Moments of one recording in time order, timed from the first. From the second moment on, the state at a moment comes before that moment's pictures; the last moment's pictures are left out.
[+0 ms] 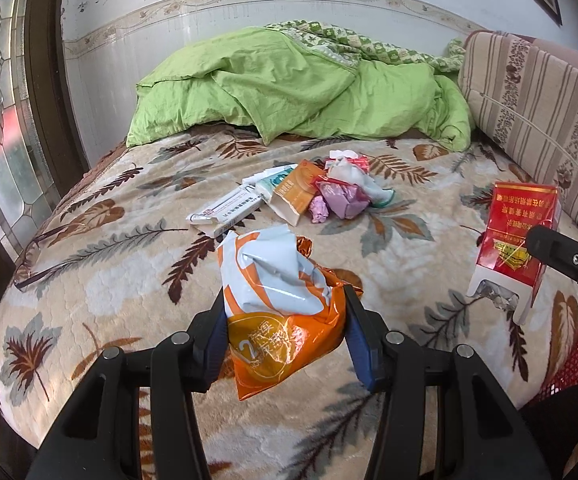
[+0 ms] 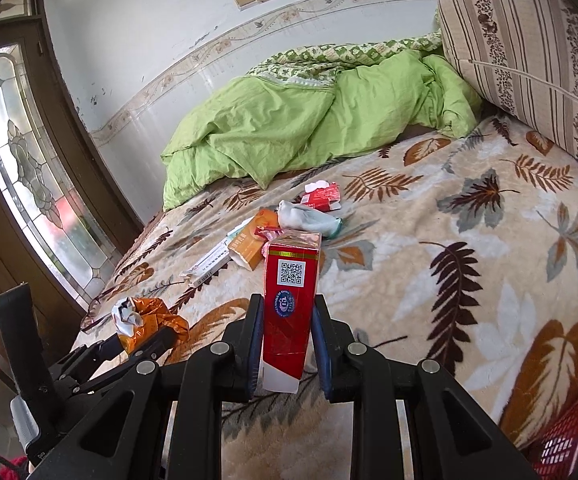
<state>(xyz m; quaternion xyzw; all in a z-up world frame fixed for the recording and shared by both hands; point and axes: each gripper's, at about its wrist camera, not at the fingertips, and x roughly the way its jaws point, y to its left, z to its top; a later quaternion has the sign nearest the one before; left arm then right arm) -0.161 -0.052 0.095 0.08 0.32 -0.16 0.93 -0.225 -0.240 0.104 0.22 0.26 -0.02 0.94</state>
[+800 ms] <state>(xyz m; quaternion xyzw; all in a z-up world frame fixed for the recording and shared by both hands) -0.201 -0.091 0.121 0.11 0.31 -0.22 0.92 -0.295 -0.263 0.139 0.26 0.23 -0.01 0.94</state>
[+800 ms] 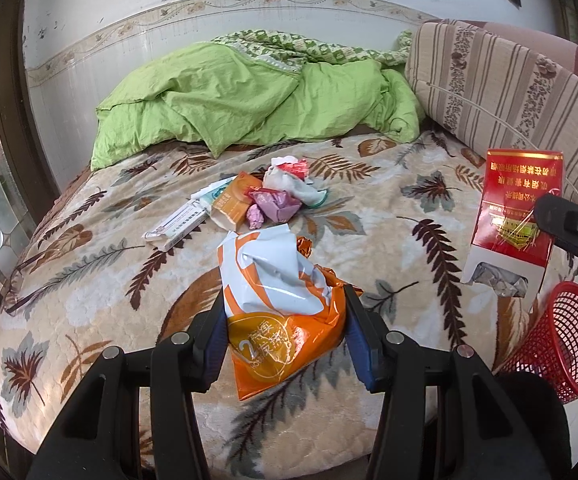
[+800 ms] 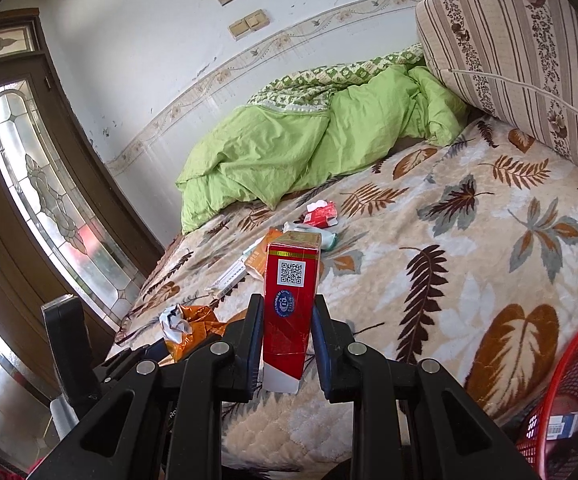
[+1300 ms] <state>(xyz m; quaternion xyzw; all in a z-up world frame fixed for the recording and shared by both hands) -0.232 -0.130 0.143 0.10 0.31 -0.36 0.88 -0.367 -0.316 0.155 0.27 0.21 -0.08 0.94</state>
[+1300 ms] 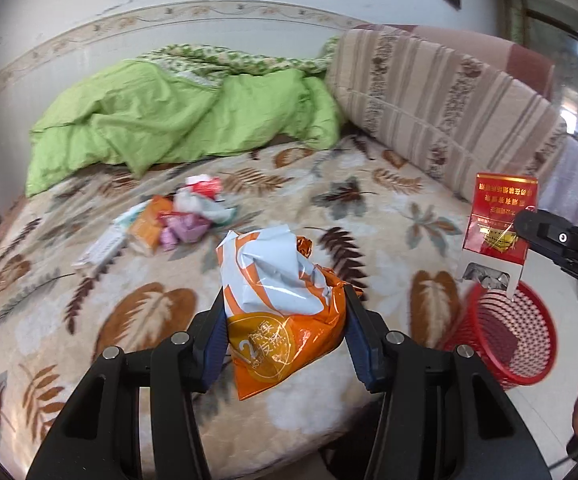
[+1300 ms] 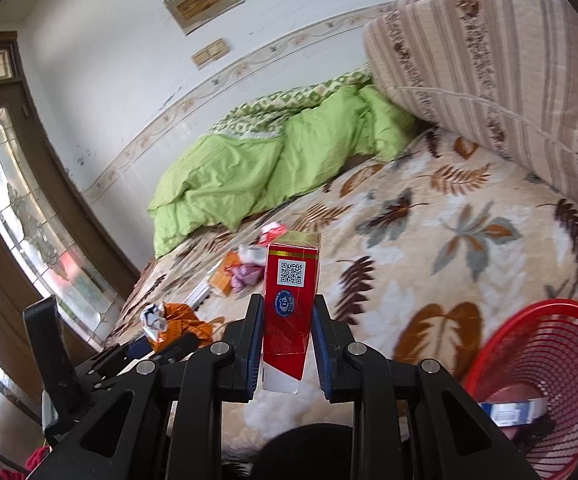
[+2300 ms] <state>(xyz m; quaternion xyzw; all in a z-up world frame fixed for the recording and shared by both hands) -0.338 -0.336 0.126 0.18 0.35 -0.58 0.72 -0.520 -0.451 0.111 0.34 0.22 -0.31 0.86</state>
